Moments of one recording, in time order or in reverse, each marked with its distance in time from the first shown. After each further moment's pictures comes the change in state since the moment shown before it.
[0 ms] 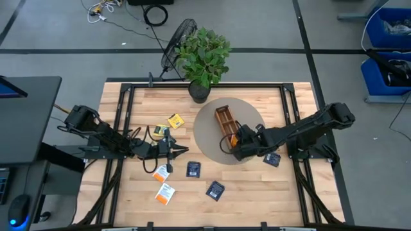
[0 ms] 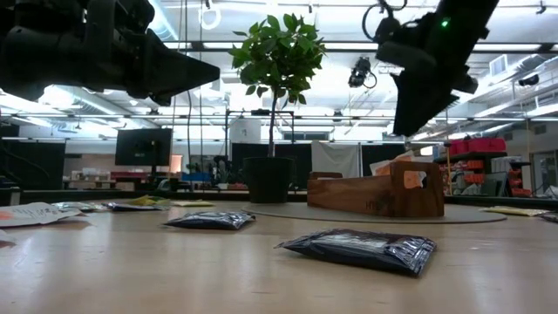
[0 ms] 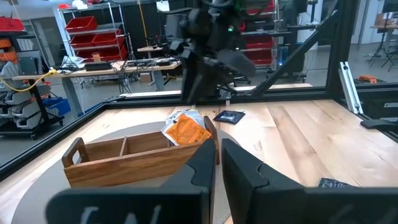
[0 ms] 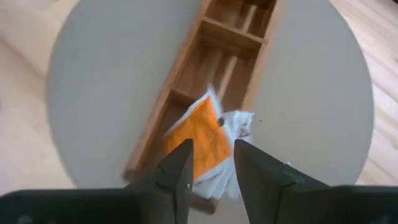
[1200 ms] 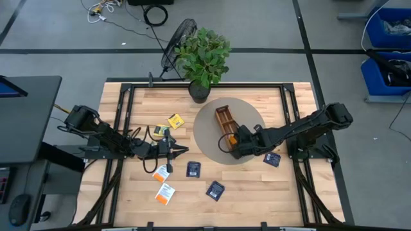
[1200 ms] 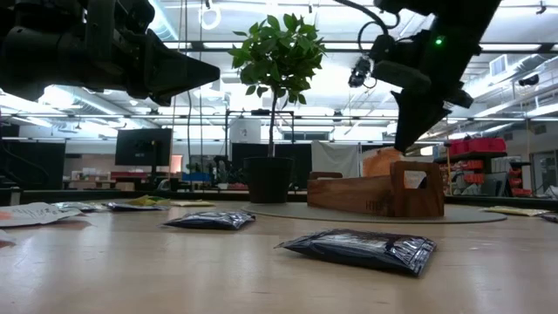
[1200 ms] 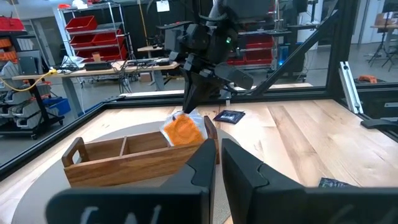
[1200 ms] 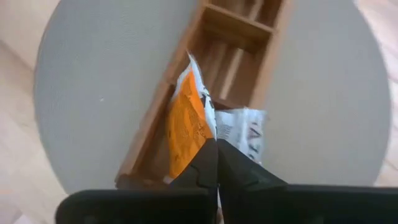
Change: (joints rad) left arm 0.000 0.001 0.000 -0.001 0.000 -0.001; right arm -0.005 0.026 -0.046 0.070 -0.007 -0.002
